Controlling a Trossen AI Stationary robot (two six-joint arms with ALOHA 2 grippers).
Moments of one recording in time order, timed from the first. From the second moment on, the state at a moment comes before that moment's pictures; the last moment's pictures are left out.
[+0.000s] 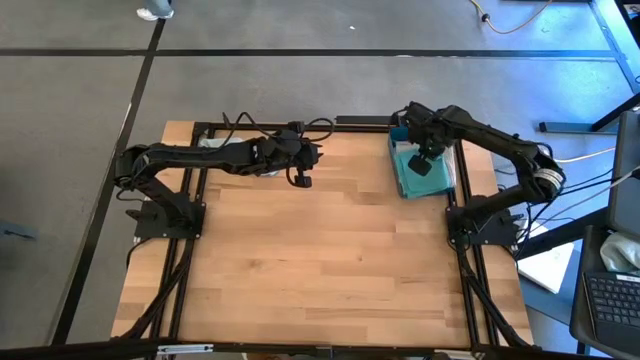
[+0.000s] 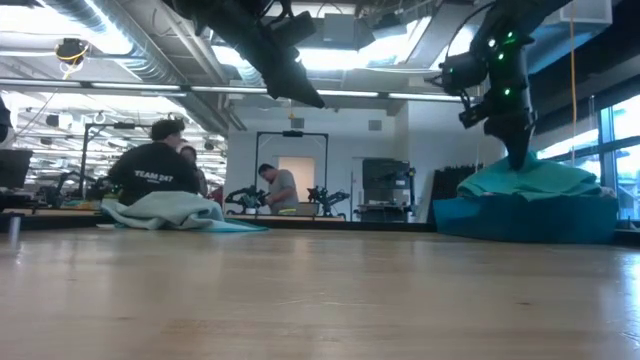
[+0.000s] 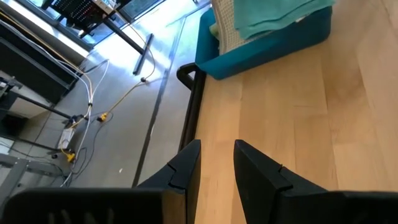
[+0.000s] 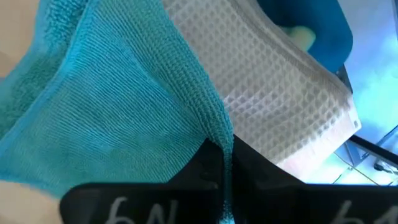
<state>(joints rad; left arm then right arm) 0.26 1.50 1.10 -0.09 -0.31 0.53 -0.78 1.40 1.09 -1.19 0.31 -0.12</state>
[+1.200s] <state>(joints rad) 0.28 1.50 1.10 -0.12 -0.30 0.51 -0.94 1.50 1.11 -0.95 0.45 -0.25</state>
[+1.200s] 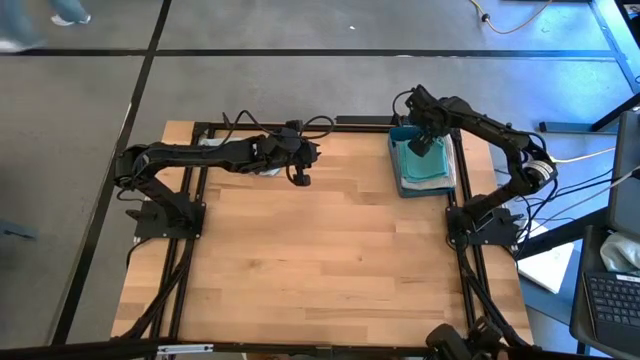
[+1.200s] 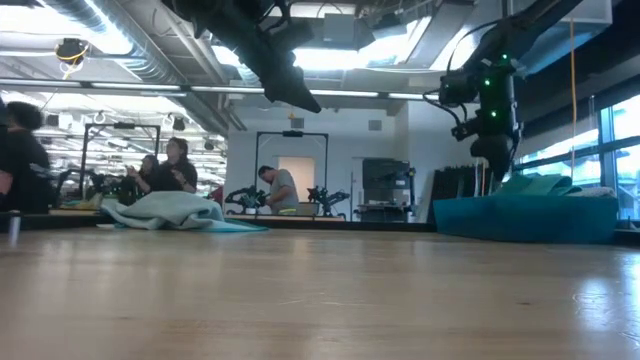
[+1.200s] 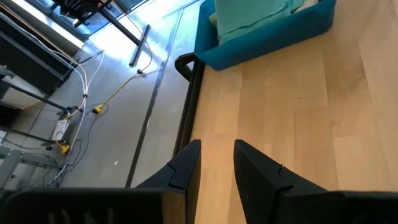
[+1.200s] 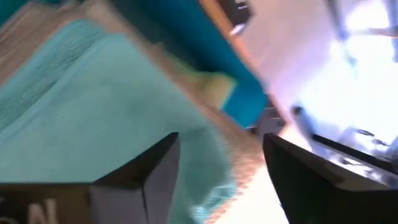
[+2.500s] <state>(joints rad) 0.28 1.48 1.10 -0.40 -0.51 0.46 -0.89 1.55 0.98 -0.99 0.46 -0.07</state>
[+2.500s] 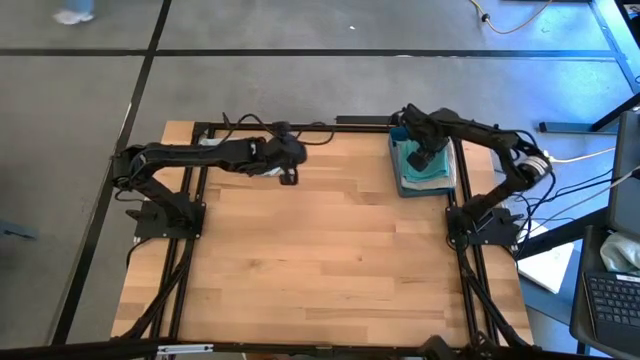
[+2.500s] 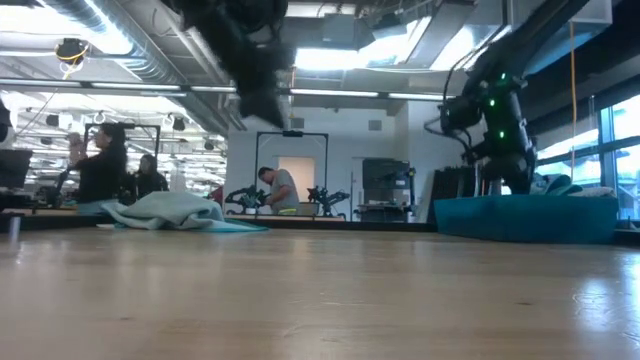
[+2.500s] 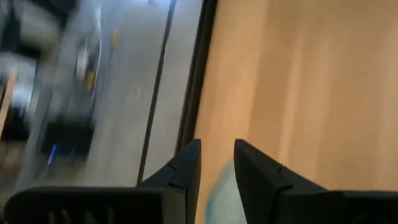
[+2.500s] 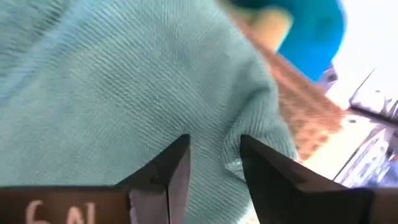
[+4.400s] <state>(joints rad) 0.33 1.74 0.99 -0.63 0.09 -0.16 -0.40 1.15 0.56 0.30 -0.39 -0.25</state>
